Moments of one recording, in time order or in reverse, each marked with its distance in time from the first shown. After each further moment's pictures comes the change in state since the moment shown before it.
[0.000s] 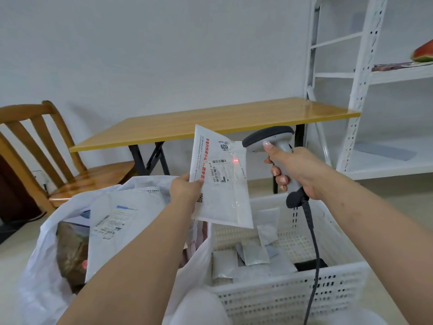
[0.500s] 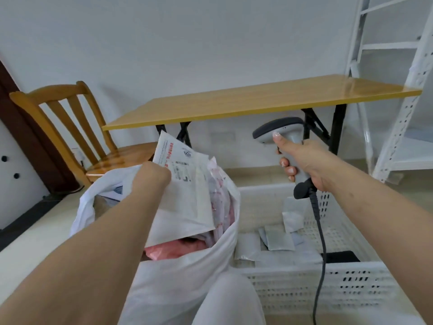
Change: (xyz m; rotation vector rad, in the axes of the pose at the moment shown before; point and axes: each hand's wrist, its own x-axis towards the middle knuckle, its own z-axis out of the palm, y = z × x) left_hand 0.036 -0.008 -0.125 0.538 0.261 -0.158; right_hand 0.029 0.019 0.047 0.023 -0.070 0.032
